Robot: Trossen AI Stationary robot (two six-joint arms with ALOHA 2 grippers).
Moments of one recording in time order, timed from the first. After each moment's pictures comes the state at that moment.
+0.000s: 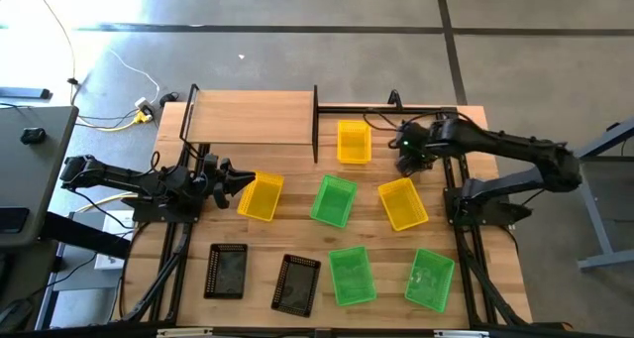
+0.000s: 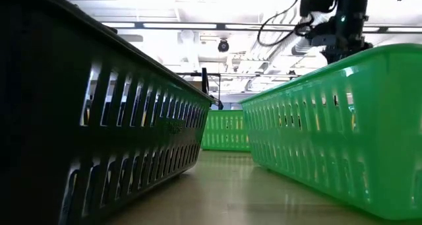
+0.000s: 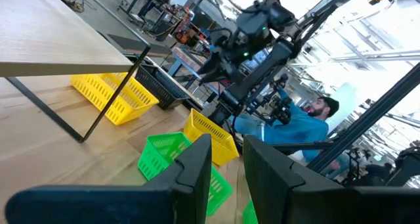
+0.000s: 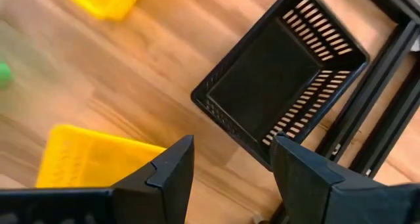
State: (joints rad) left arm -0.02 0.31 0.01 0.34 -0.36 -0.66; right arm -0.35 1.19 0.99 -1.19 0.26 0.53
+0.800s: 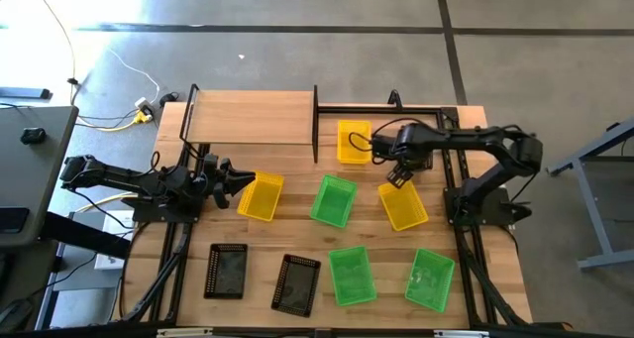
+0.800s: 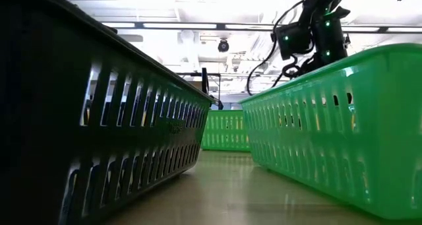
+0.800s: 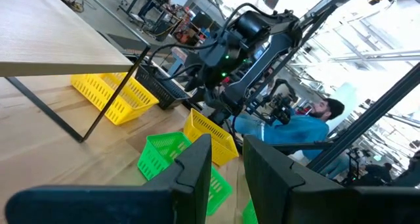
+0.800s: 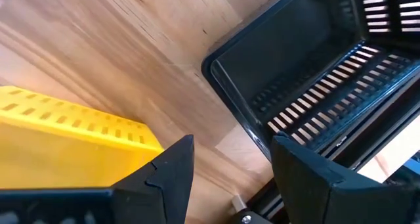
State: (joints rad) left arm -0.02 0.31 0.01 0.34 -0.36 -0.66; right arm -0.35 1.53 0.99 -1.21 0.24 0.43
